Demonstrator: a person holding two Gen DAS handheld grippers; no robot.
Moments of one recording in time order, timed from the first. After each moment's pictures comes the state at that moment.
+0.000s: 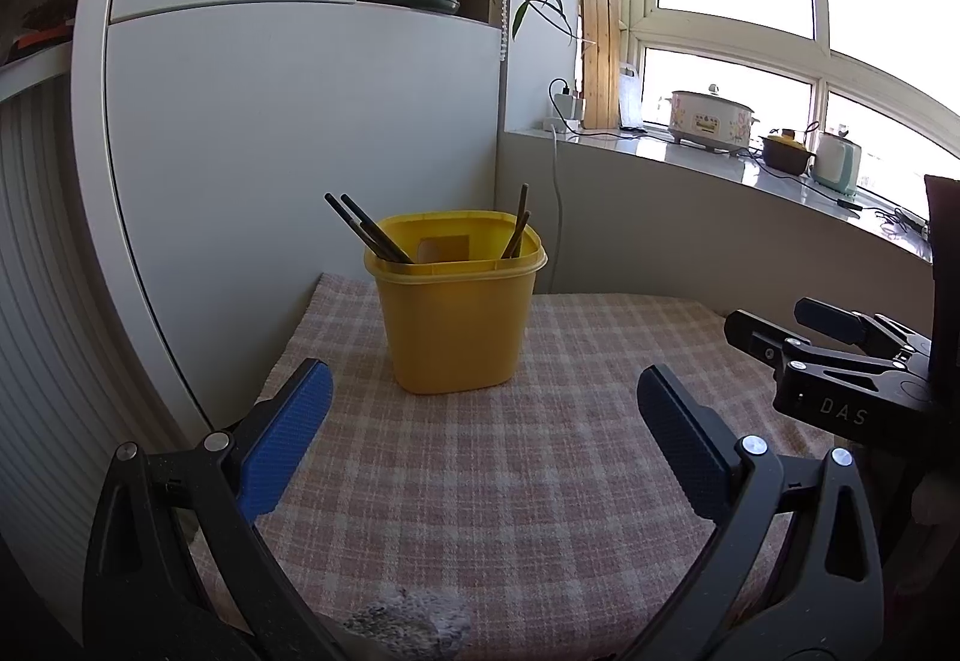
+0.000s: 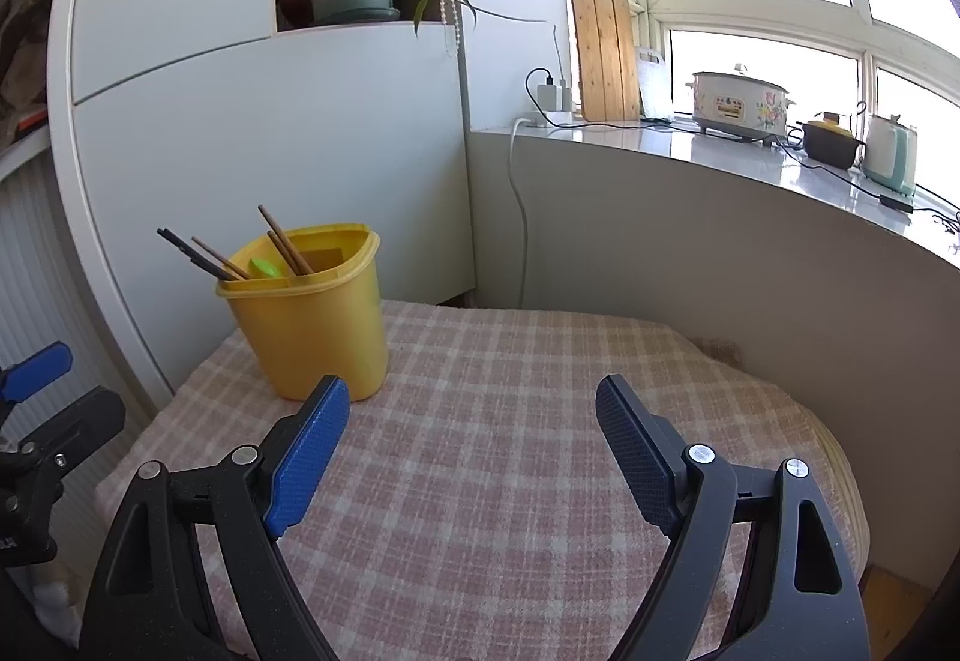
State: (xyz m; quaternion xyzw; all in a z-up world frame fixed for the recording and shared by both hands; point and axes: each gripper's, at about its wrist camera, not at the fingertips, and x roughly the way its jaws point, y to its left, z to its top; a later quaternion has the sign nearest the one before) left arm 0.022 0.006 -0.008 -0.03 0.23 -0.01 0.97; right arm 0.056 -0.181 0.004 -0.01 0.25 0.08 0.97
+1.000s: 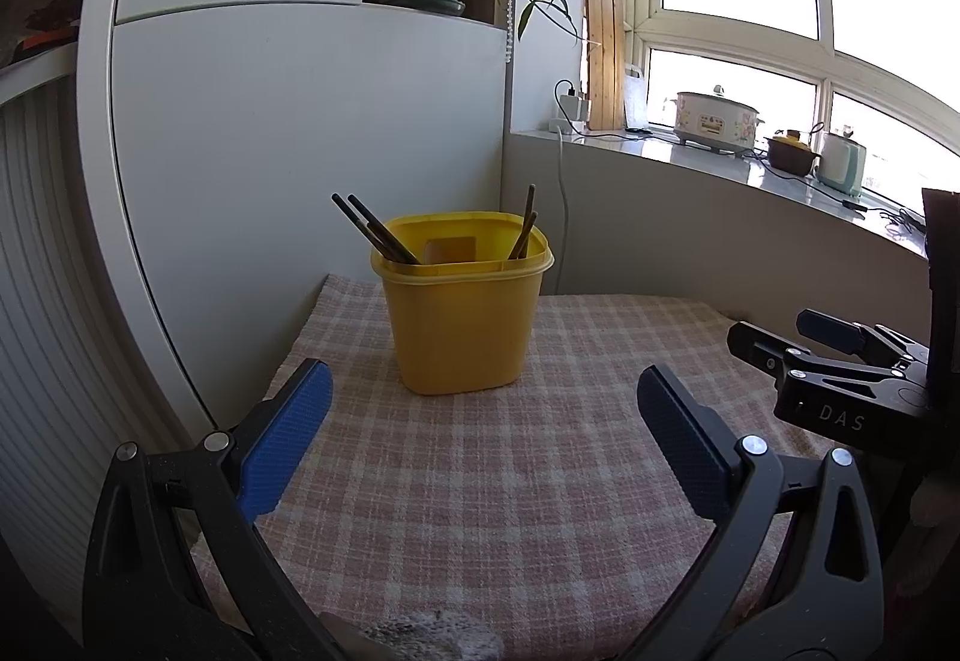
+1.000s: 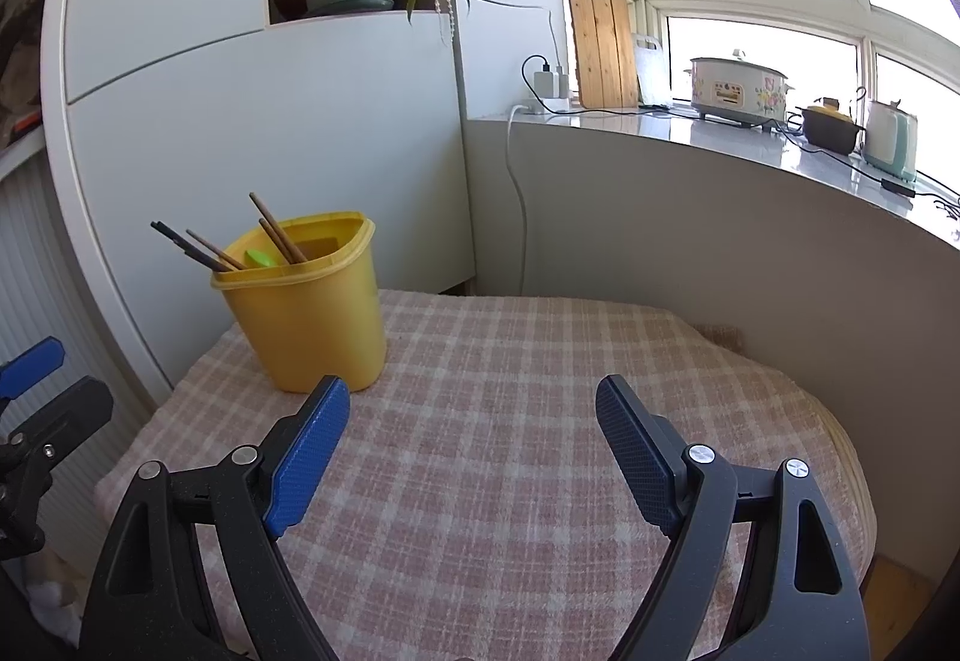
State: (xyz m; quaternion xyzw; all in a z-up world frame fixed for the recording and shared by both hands) left arm 0.024 0.010 -0.011 -0.03 0.23 -0.01 0.97; right arm 0.058 -0.180 -0.002 0.00 0.26 0.08 0.96
